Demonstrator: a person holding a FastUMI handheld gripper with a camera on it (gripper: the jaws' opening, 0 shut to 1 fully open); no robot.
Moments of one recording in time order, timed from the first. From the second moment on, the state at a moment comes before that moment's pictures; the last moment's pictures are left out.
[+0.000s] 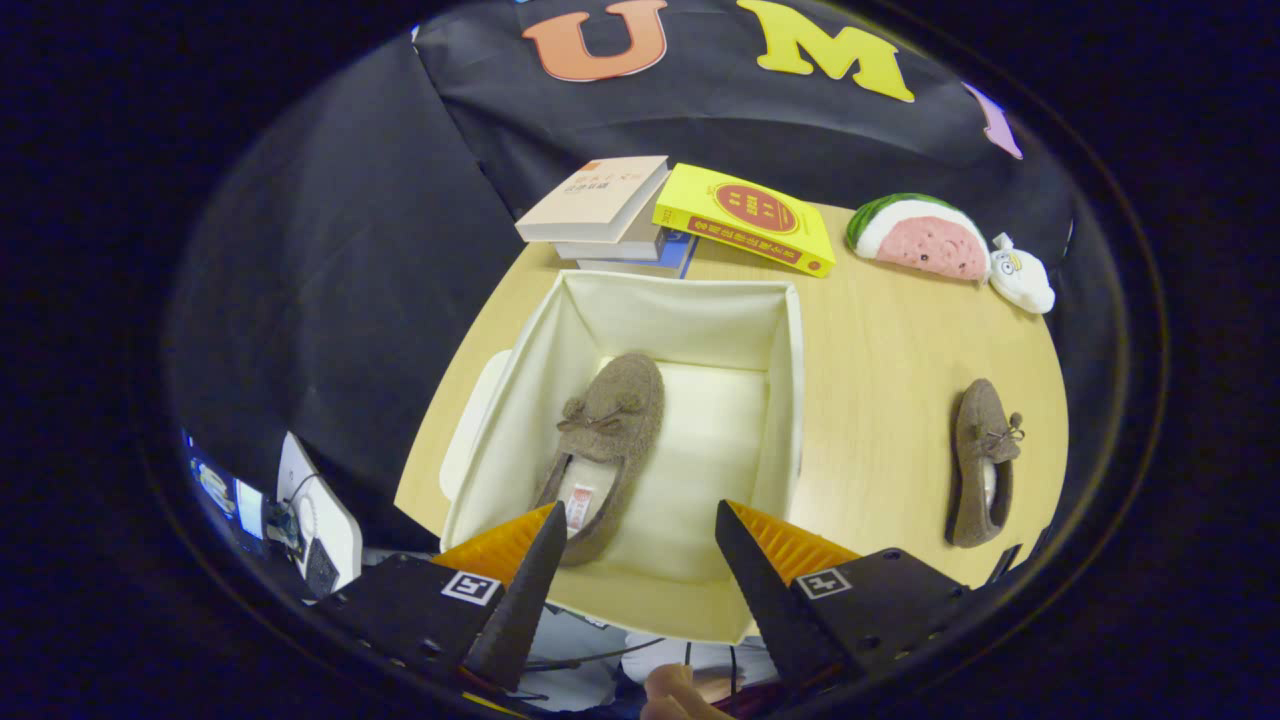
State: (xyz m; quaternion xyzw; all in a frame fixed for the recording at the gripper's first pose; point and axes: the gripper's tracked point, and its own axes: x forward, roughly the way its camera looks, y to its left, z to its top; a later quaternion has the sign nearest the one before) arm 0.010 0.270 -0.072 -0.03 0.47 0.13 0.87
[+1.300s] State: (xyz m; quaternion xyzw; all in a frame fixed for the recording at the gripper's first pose) arm 0.085 -0.150 -0.155 -0.07 0.54 -0.16 0.83
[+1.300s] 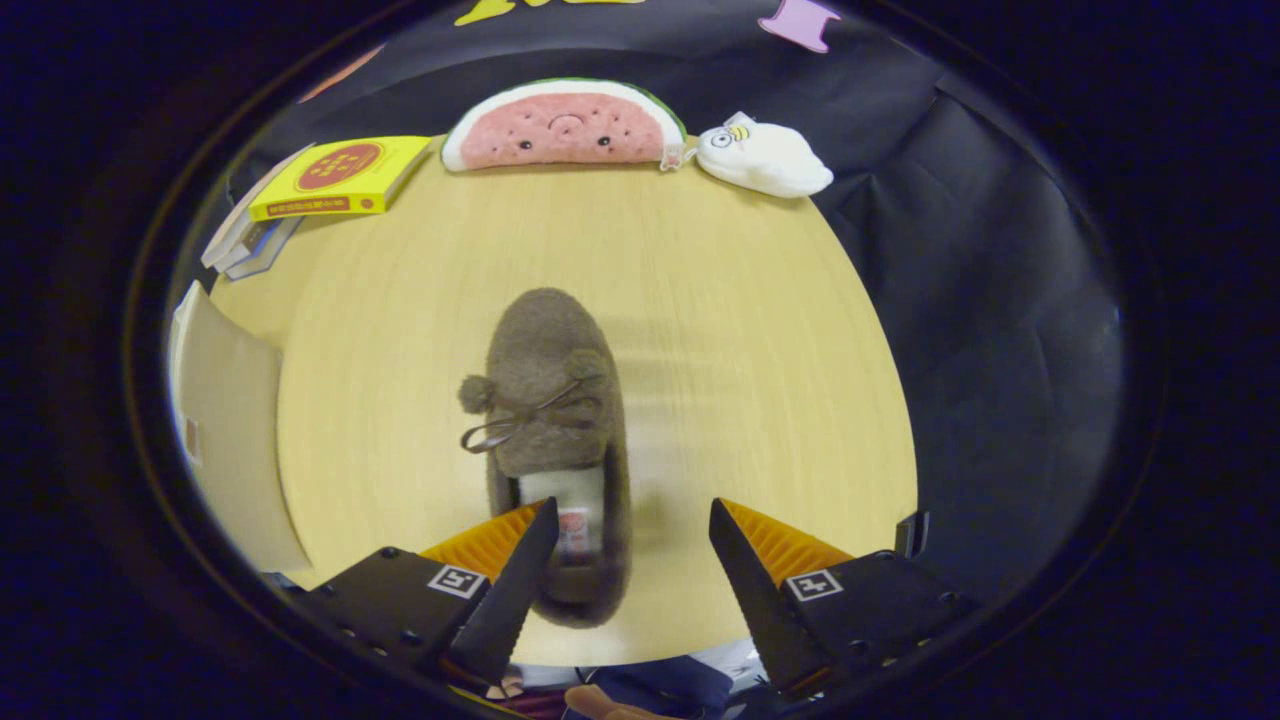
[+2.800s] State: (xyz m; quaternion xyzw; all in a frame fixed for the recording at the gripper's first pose) arm 0.021 -0.031 -0.025 -0.02 0.48 0.00 0.87
